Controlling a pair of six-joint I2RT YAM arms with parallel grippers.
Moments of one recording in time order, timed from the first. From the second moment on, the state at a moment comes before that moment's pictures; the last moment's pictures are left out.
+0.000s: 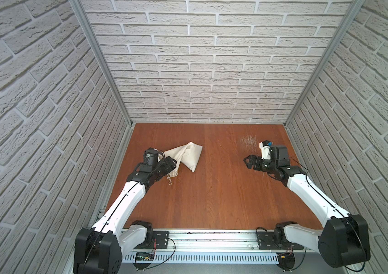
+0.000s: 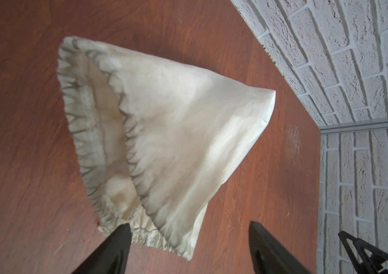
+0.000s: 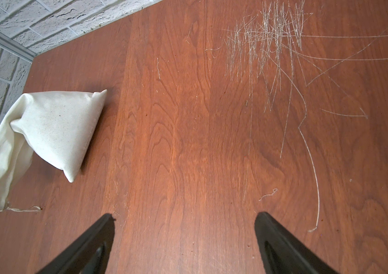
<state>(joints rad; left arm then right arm) -0.15 1.08 0.72 -0.40 0.22 -0.76 0.18 1.20 0.80 -0.35 -0.24 0.34</state>
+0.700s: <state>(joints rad) -0.15 1.19 0.73 -0.33 0.23 -0.77 0.19 1.20 0.80 -0.35 -0.24 0.34</state>
